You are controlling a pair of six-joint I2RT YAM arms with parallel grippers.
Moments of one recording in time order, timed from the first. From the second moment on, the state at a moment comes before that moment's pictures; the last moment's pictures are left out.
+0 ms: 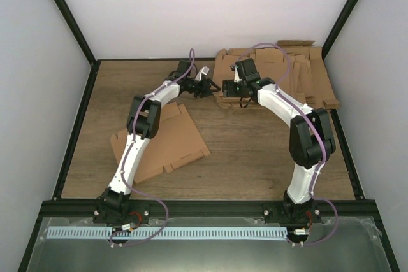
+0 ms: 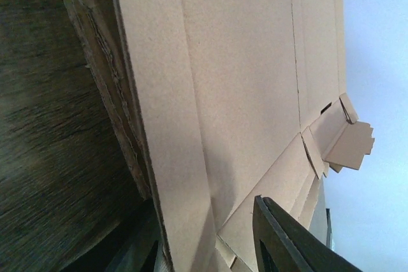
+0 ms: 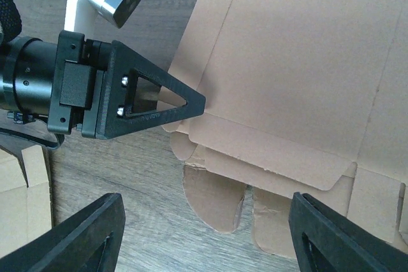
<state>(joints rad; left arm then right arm) -0.36 2.73 2.24 -0.28 0.92 -0.60 0.39 1.84 1.43 -0.41 -0.04 0.25</state>
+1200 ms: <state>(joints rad) -0.18 1.87 1.46 -0.36 0.36 -0.51 0.39 1.80 1.37 -0.38 -0.30 0.27</state>
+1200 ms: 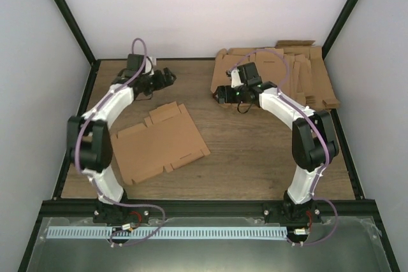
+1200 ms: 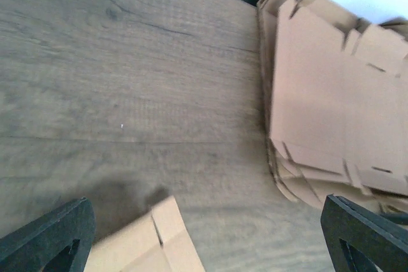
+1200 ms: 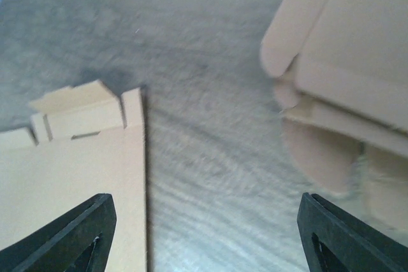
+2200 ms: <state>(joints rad) -0.18 0.99 0.66 -0.76 0.30 -0.60 0.55 1.78 0.95 -0.26 -0.63 0.37</state>
